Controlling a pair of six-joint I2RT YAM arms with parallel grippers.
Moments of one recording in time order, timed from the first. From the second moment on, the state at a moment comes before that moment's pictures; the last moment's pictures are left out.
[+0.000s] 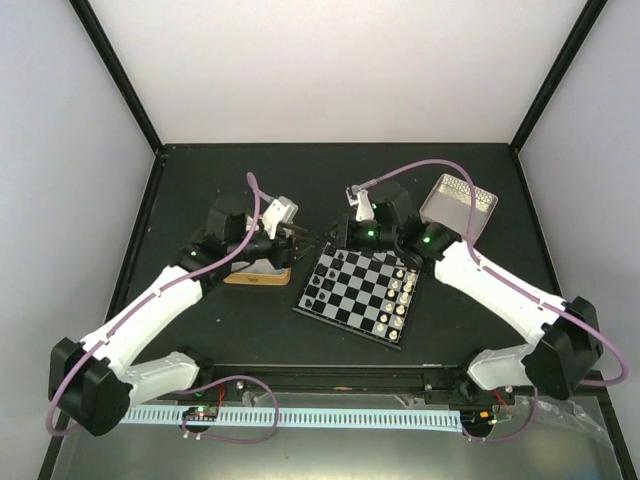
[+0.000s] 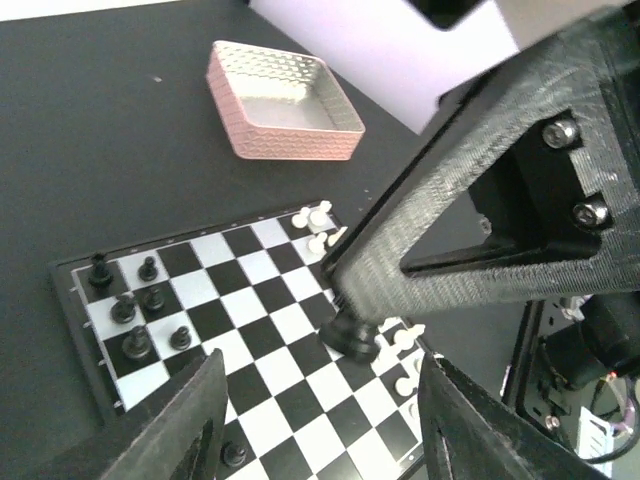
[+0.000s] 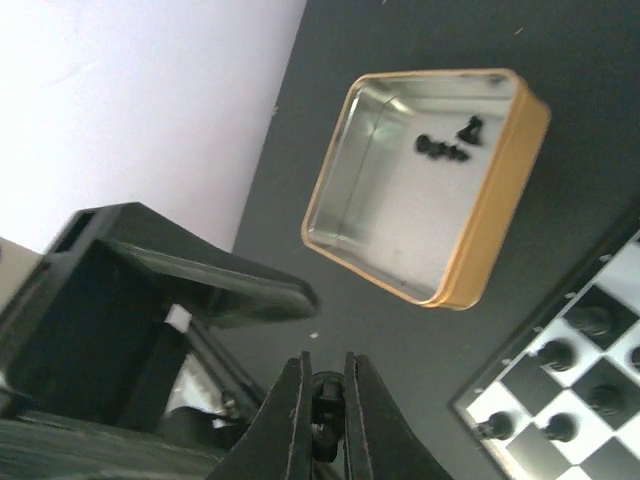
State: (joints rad) left arm -0.50 1.11 0.85 -0.21 0.63 -0.15; right arm 0.74 1.36 1.15 -0.34 -0.40 0.83
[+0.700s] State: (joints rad) left arm -0.50 0.60 0.72 -0.18 -0.06 -0.25; right arm 1.03 1.51 1.01 -0.30 0.08 0.39
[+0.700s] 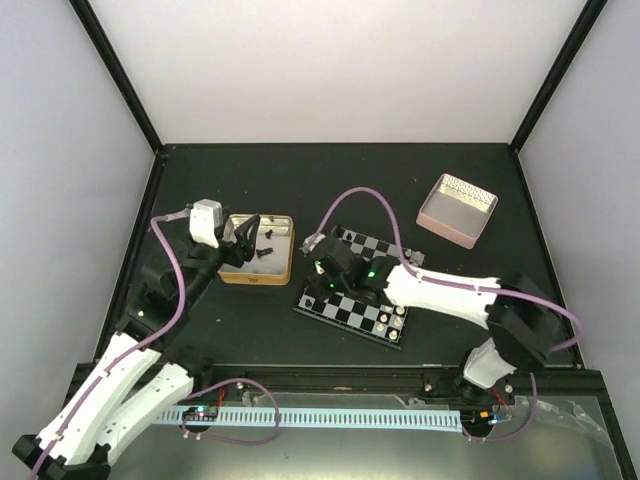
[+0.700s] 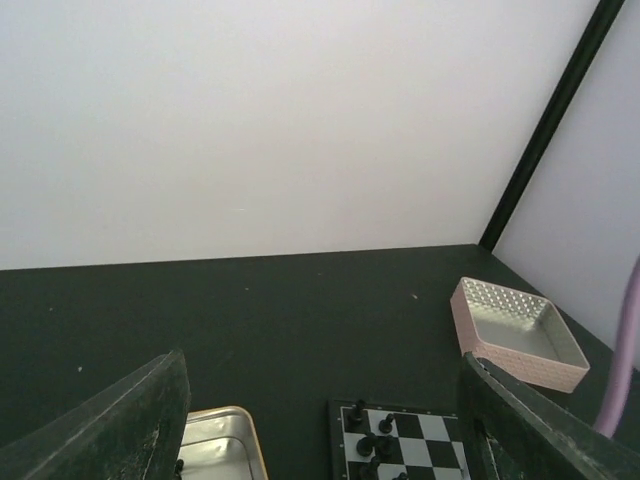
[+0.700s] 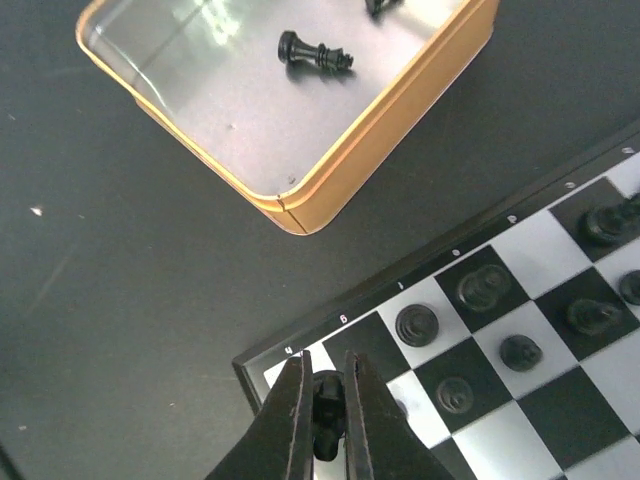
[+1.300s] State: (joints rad) left arm -0.50 0.64 0.68 -0.19 -0.09 -0.27; right arm 1.05 1.73 1.09 -0.29 0.09 0.33
